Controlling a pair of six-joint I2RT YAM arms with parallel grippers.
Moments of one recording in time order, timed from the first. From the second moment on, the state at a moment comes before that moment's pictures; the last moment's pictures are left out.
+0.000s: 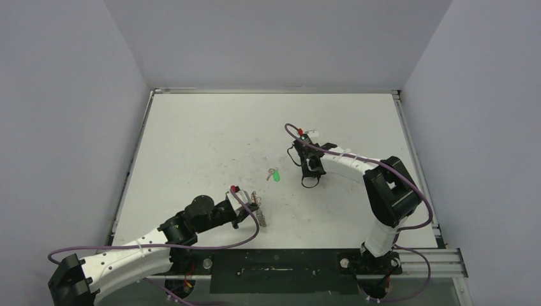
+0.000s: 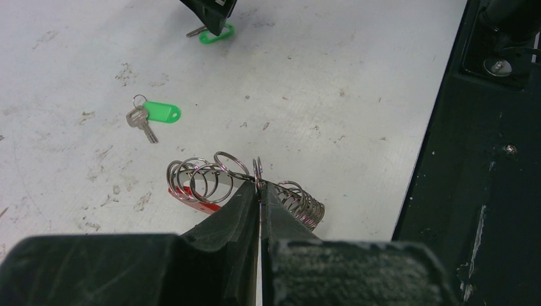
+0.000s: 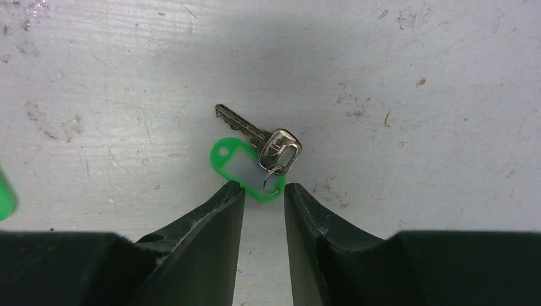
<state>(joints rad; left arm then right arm) -0.96 0.64 0.22 0.18 0.13 0.04 0.59 1.76 1.08 -0.51 0.37 0.38</state>
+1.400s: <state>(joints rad) -0.96 0.67 0.22 0.21 0.13 0.04 0.58 1.72 1.05 -0.51 0.36 0.35</state>
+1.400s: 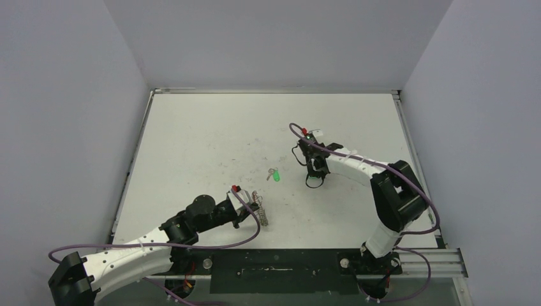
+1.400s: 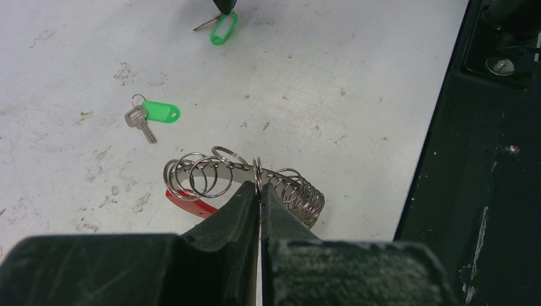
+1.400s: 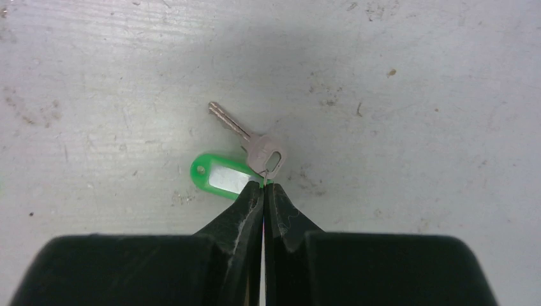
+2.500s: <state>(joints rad) -0.96 0.69 0.22 0.24 0.14 0.03 0.57 1.26 0.91 -0.42 -0.22 0.05</state>
